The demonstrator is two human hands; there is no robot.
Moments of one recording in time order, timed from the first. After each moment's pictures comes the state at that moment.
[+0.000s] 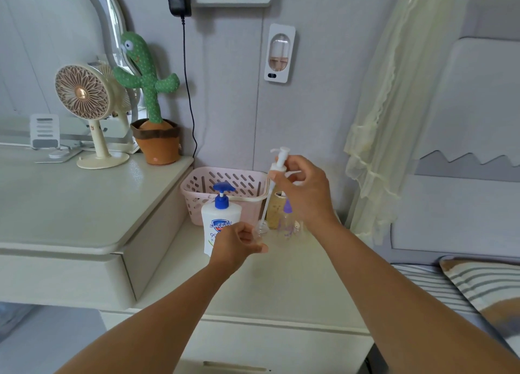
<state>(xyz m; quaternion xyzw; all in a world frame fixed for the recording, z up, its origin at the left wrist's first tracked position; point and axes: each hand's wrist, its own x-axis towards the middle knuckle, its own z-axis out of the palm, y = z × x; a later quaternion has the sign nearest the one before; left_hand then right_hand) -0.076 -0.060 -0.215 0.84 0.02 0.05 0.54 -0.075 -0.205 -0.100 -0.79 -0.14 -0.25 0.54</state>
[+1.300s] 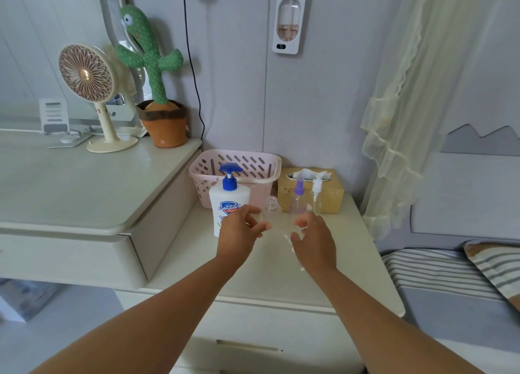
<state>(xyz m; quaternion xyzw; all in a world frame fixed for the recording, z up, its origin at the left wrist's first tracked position) -0.082 -0.065 -0.224 0.86 0.04 0.13 0.49 -0.070 -0.220 -0.252 -0.91 0.00 -0.18 0.37</state>
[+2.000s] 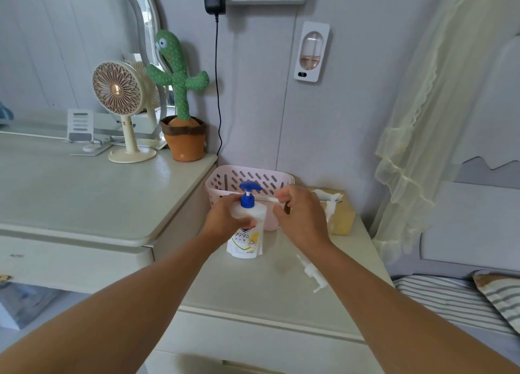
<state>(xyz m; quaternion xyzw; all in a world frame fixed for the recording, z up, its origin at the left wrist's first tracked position) -0.045 0.014 -0.193 0.86 0.02 0.13 0.50 -0.062 -0.161 -0.155 -0.90 -0.13 -0.23 0.35</state>
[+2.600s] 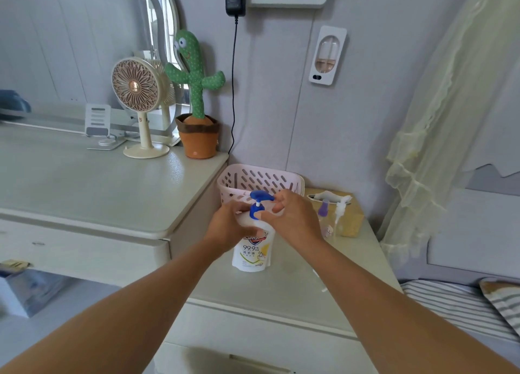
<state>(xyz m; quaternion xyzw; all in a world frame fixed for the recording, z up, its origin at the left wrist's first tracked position) -0.071 0.028 -0.199 0.86 0.02 0.12 0.49 -0.077 -0.127 -0.147 -0.92 -0.12 -0.15 0.33</state>
